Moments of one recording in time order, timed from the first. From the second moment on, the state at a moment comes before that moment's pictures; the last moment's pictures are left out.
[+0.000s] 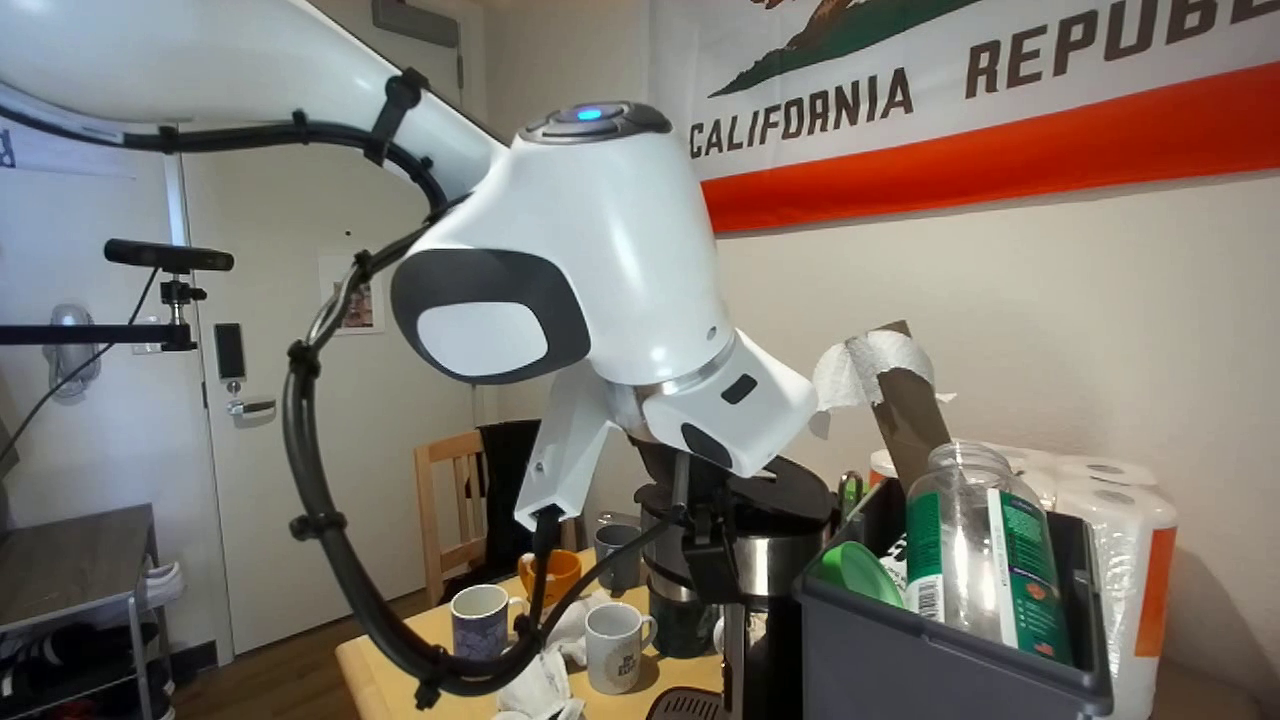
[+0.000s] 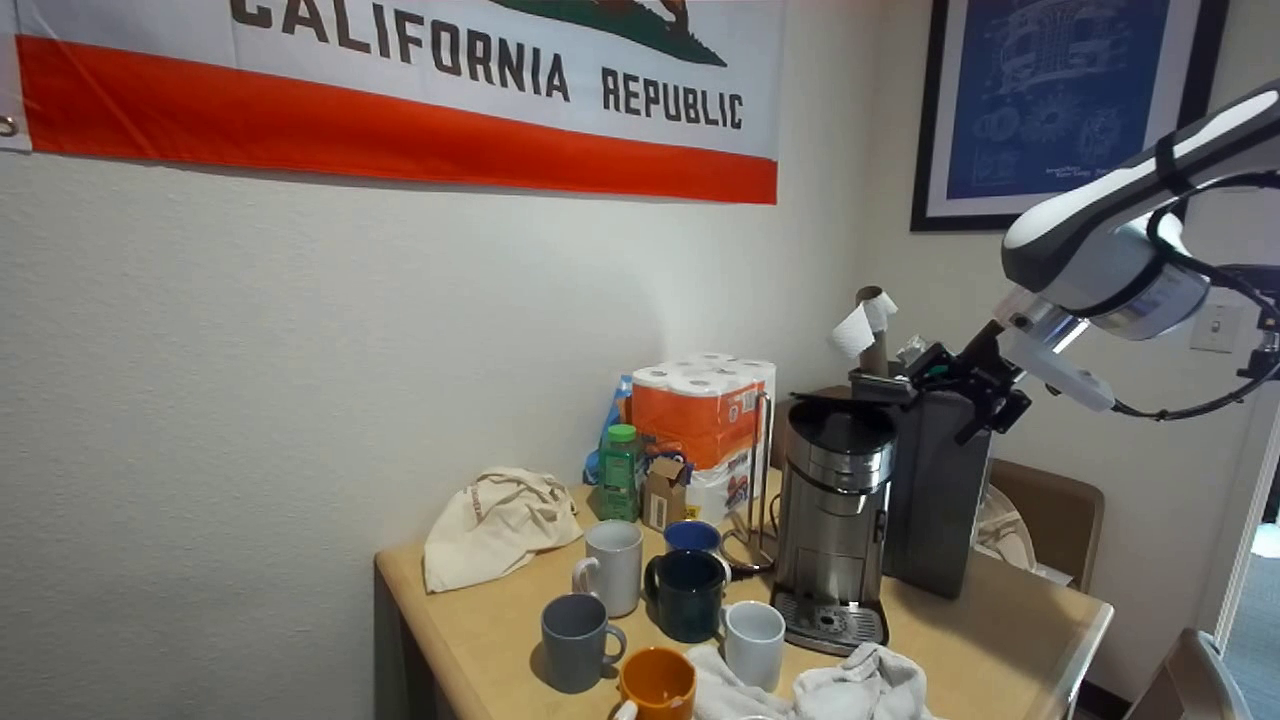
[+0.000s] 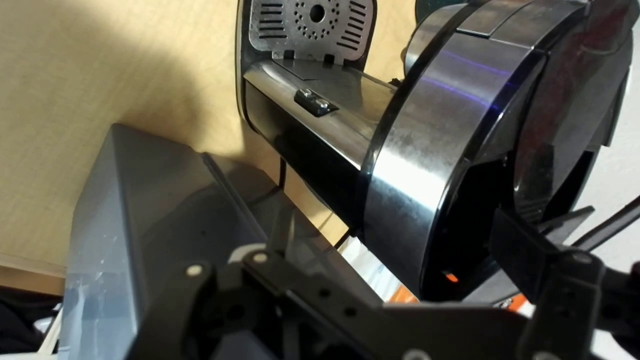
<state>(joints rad) -0.17 -0.09 -0.22 -2.30 0.65 2.57 -0.09</state>
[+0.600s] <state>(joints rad) -0.16 -0.10 -0.22 -2.31 0.83 2.68 -0.19</state>
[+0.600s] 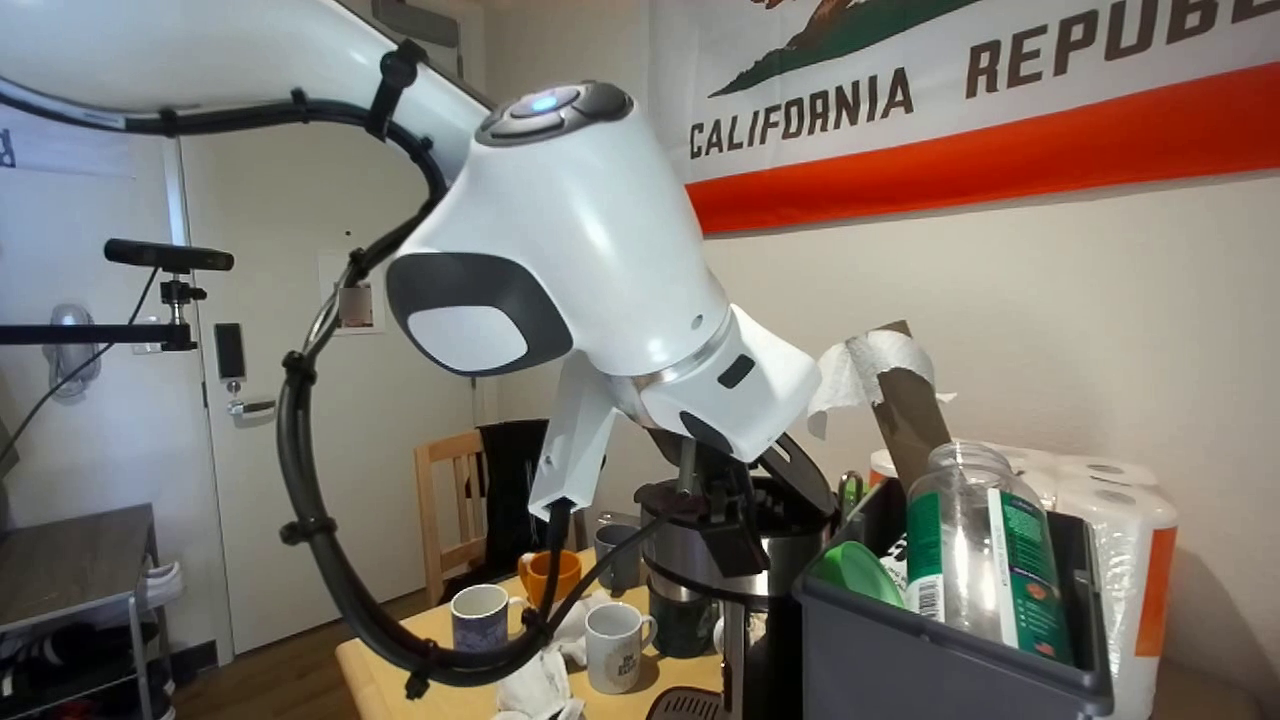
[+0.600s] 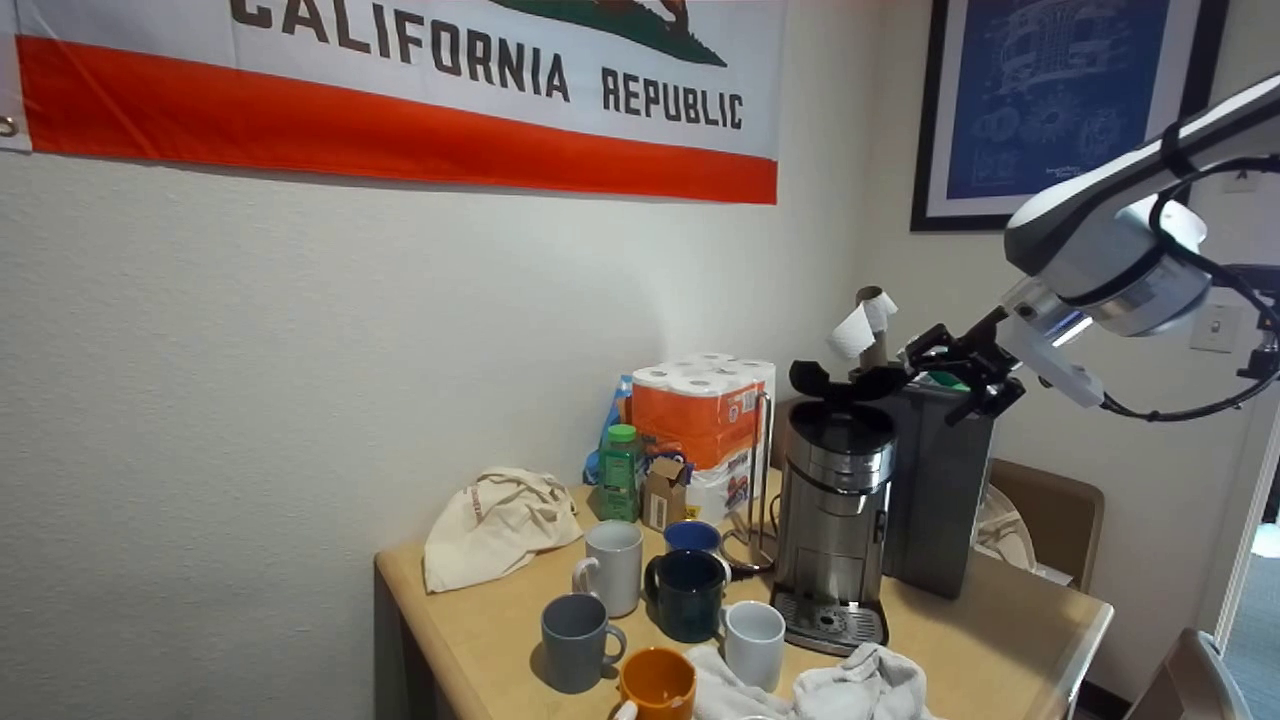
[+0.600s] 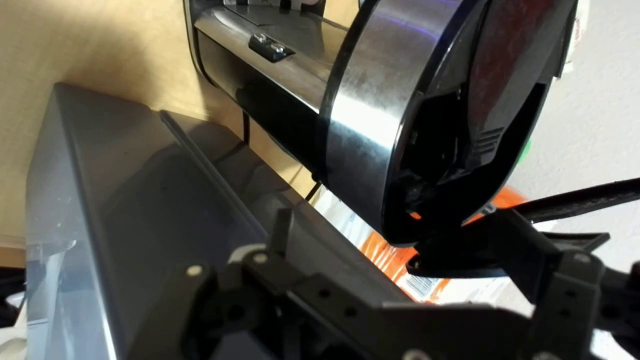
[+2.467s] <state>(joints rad) 0.05 -0.06 -0.18 -2.35 1.05 3.34 -0.39</state>
